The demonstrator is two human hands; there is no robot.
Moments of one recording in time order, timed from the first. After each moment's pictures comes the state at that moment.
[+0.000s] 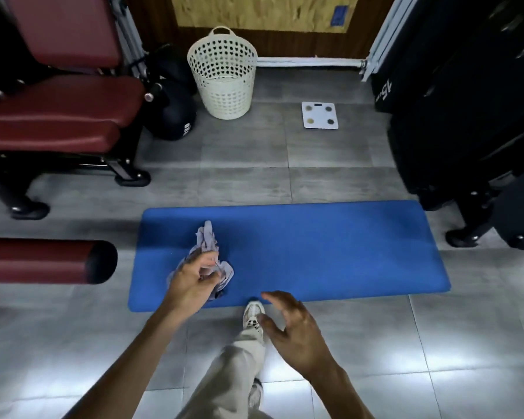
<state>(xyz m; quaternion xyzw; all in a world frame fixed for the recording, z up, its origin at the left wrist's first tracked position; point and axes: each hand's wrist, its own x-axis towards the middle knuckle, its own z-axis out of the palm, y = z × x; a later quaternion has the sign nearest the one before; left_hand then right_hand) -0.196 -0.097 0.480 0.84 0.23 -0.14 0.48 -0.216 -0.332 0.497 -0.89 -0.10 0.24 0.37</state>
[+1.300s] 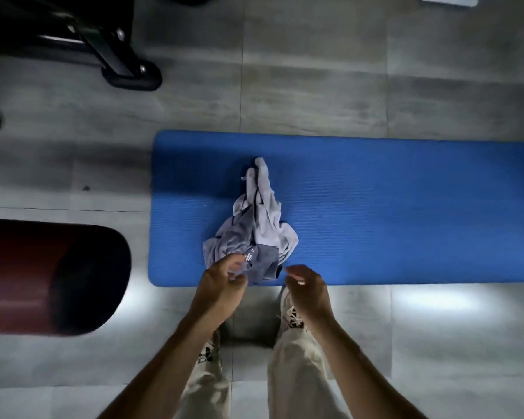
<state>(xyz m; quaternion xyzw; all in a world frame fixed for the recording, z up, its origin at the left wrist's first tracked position) -0.150 0.133 0.092 0.75 0.32 -0.29 0.50 -0.126 -0.047 0.065 -0.84 0.19 0.37 0.34</state>
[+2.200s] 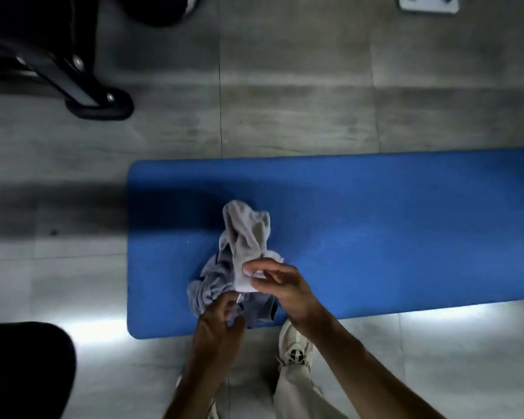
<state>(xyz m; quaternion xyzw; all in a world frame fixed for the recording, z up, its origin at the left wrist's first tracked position) -0.116 0.110 0.026 0.75 0.35 -0.24 0.51 -0.025 -0.021 0.002 -0.65 0.10 0.41 0.63</state>
